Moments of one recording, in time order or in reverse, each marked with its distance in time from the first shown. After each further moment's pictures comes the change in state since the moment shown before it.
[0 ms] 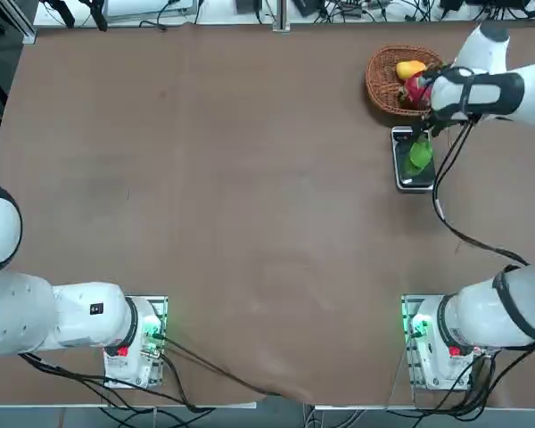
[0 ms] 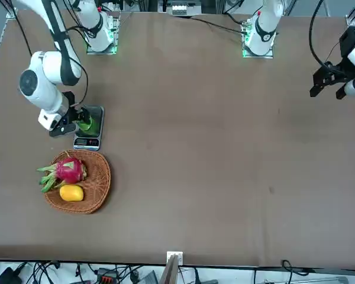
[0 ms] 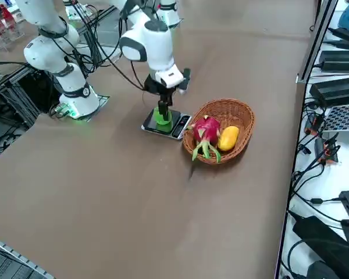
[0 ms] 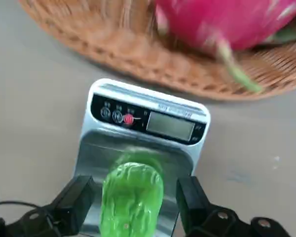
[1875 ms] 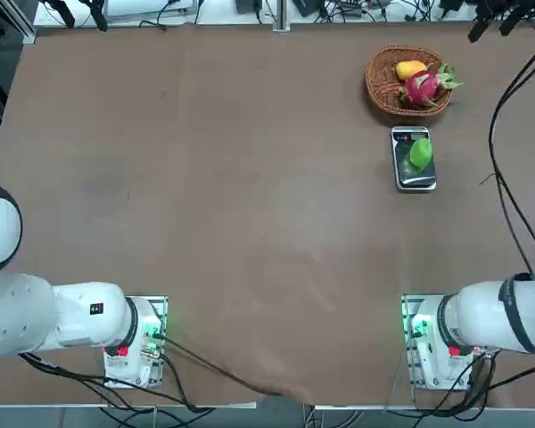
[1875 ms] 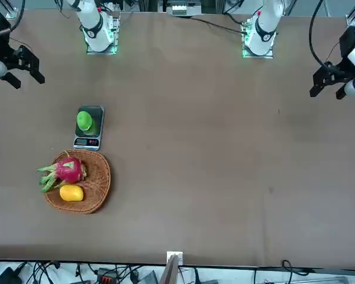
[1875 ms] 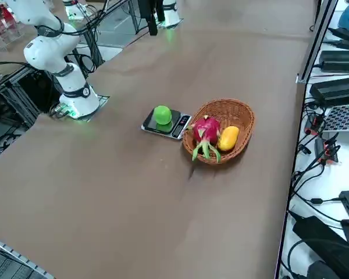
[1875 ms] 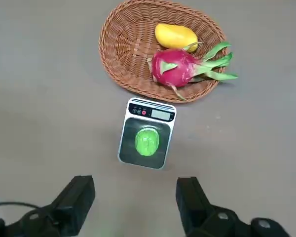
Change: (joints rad) arm -0.003 -0.262 -0.002 0.558 0.001 -0.785 0.052
